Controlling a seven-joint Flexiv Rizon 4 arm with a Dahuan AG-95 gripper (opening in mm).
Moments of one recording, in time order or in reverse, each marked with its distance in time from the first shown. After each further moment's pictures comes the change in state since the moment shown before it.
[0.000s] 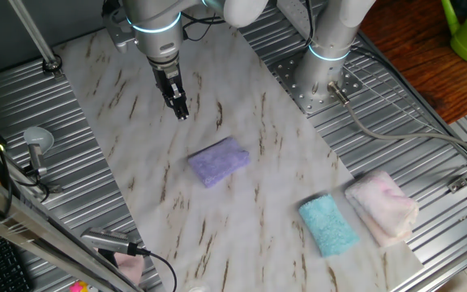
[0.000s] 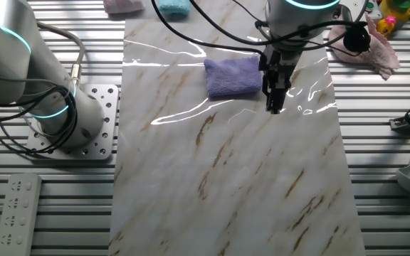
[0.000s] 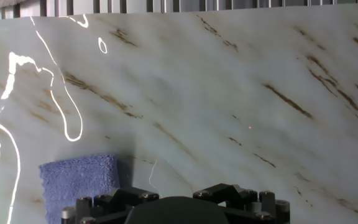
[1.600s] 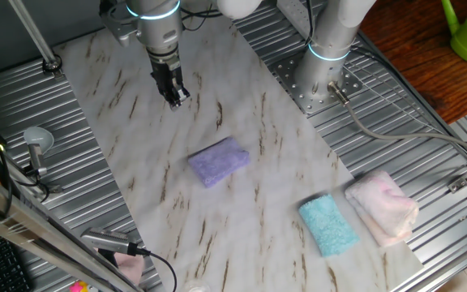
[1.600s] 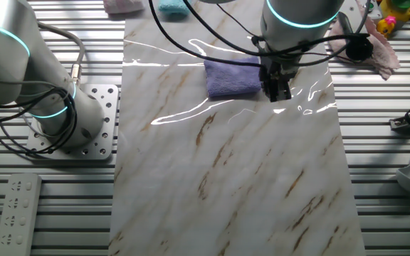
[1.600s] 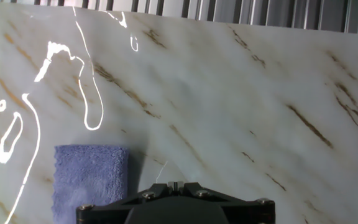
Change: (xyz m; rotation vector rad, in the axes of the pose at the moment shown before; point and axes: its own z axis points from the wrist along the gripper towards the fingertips) arm 0.000 0.000 -0.001 -0.082 -0.041 -0.179
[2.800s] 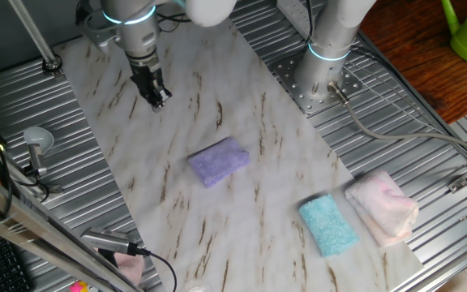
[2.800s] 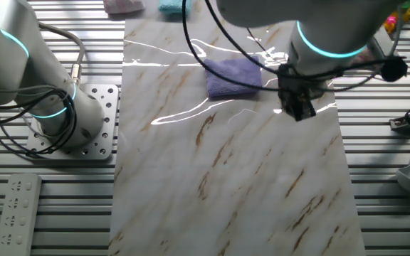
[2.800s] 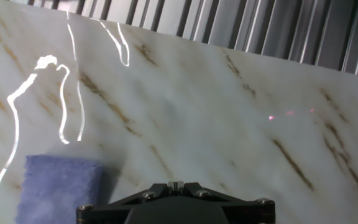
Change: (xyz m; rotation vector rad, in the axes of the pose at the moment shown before) arm -0.032 -0.047 0.019 0.007 0.005 -0.147
